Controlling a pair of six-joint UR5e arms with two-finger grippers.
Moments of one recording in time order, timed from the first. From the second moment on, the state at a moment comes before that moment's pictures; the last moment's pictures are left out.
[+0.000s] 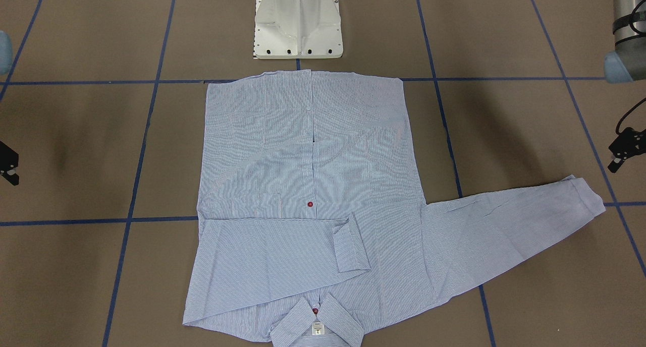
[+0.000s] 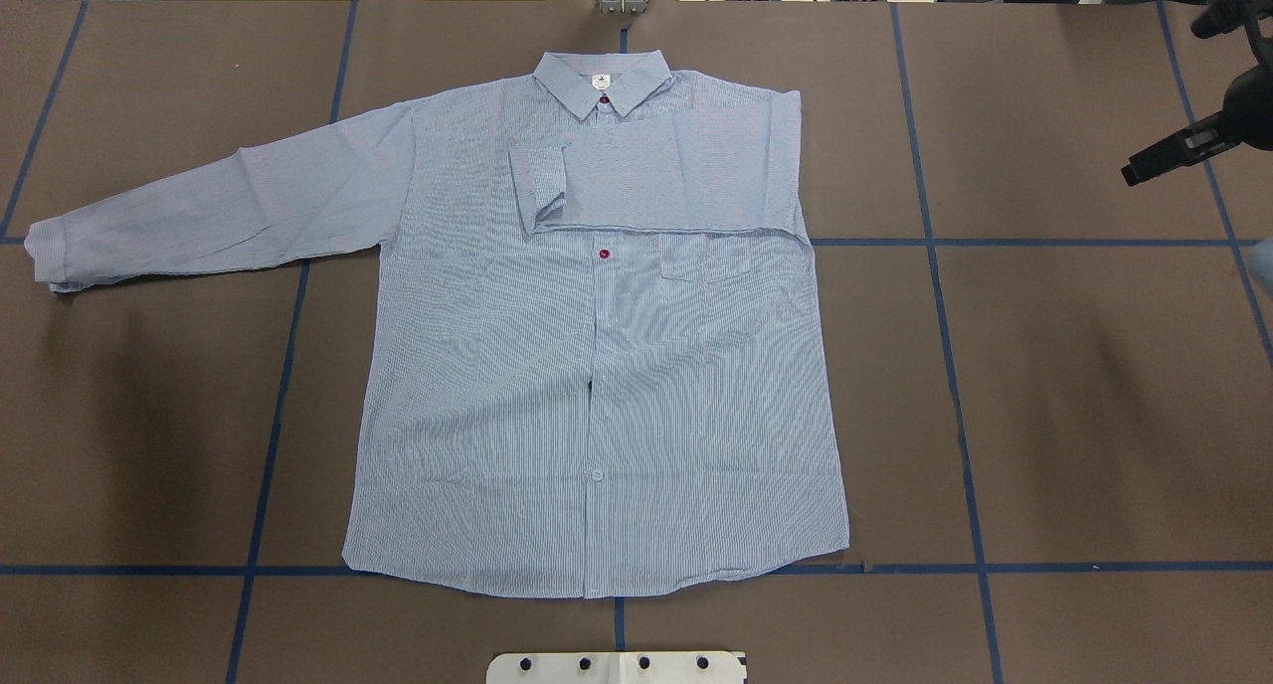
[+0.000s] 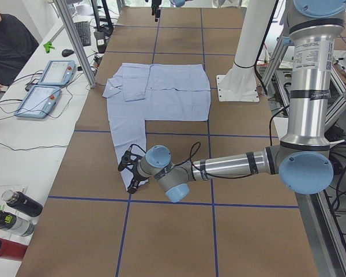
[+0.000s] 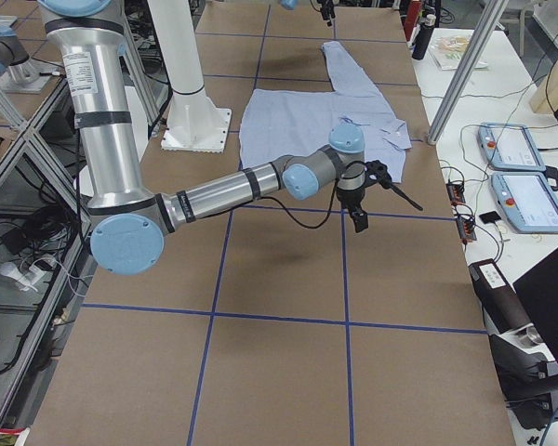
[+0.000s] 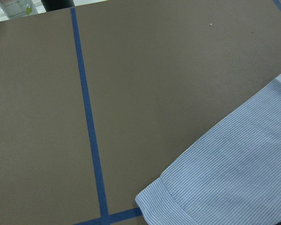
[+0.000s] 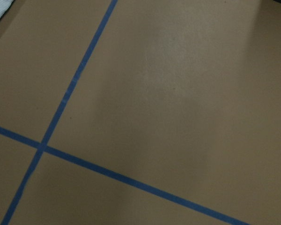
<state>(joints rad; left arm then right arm) -1.25 -1.56 -1.29 -2.77 -2.13 -0.60 1.22 -1.45 1.77 -1.34 2.16 0.25</state>
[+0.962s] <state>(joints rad) -1.04 -1.56 -1.19 -2.99 -1.97 -0.86 1.23 -1.48 1.80 -1.34 2.16 0.24</state>
